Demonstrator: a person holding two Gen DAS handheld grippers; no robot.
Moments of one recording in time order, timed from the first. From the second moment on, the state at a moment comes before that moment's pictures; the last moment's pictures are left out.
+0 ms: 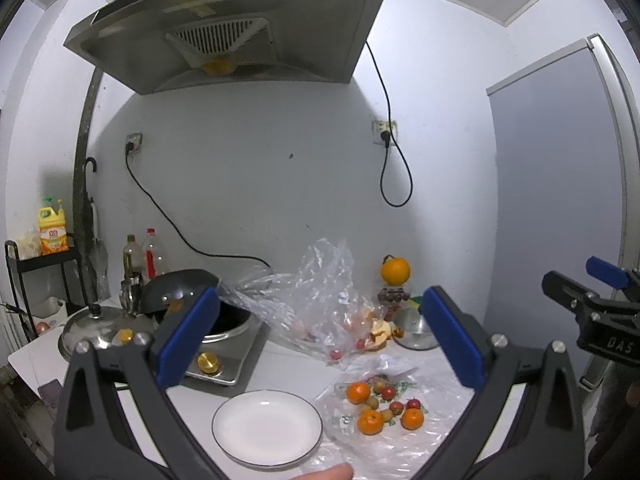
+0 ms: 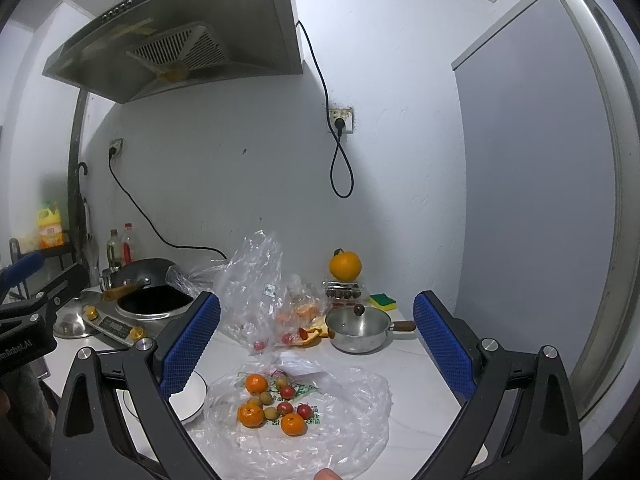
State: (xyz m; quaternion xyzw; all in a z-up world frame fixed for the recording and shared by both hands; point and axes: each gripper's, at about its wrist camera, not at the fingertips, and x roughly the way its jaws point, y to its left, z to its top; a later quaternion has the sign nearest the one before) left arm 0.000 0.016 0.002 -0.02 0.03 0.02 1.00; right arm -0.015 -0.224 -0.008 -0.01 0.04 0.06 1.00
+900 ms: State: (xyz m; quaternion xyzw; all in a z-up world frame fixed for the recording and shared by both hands) left arm 0.048 -0.007 -0.024 -0.01 0.06 0.01 1.00; right arm 0.020 -0.237 -0.035 0.00 0.08 0.06 0.99
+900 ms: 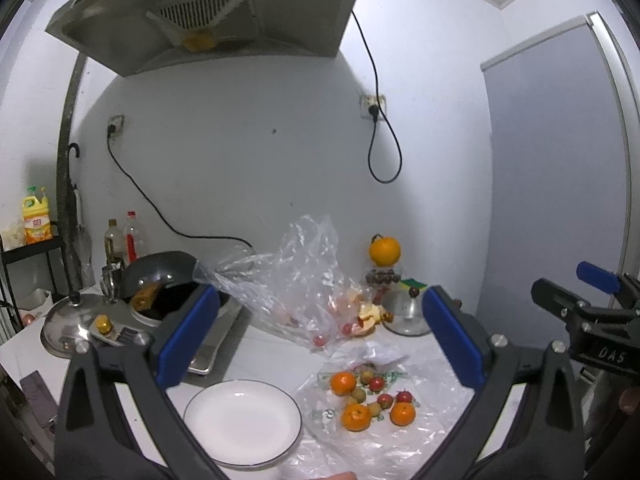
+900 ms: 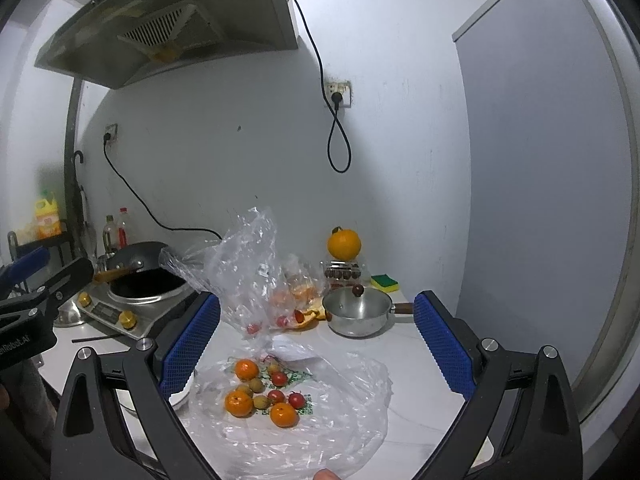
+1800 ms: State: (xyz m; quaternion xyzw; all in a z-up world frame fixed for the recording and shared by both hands) left arm 0.159 -0.030 -0.154 0.04 0.25 -0.02 0.97; right arm 0.134 -0.231 -0.162 -0.03 0.24 0.13 0.96
